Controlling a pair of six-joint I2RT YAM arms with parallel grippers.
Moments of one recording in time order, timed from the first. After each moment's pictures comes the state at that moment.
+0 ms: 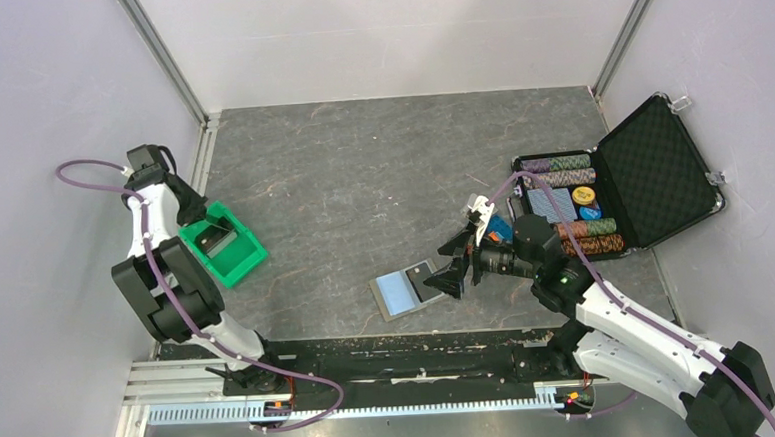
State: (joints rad) left arm 0.48 1.63 1.30 -0.69 -0.01 -0.34; right arm 0.67 0.81 0.47 0.10 -0.54 0.26
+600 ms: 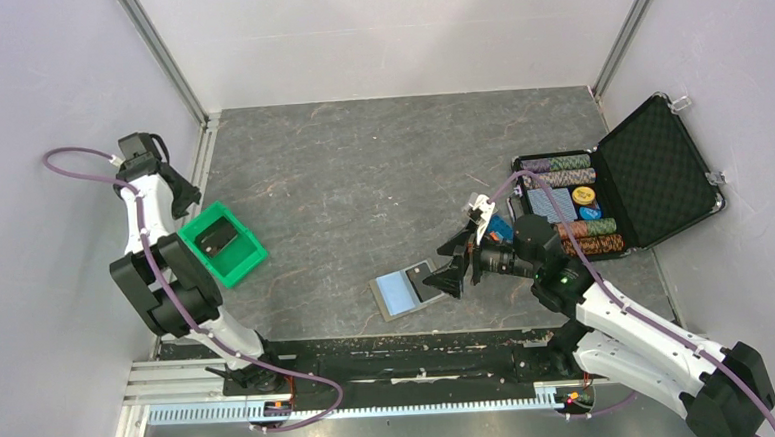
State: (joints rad) left arm 0.48 1.67 1.41 -0.73 -0.08 -0.34; right arm 0.67 0.81 0.47 0.11 -0.55 0.30
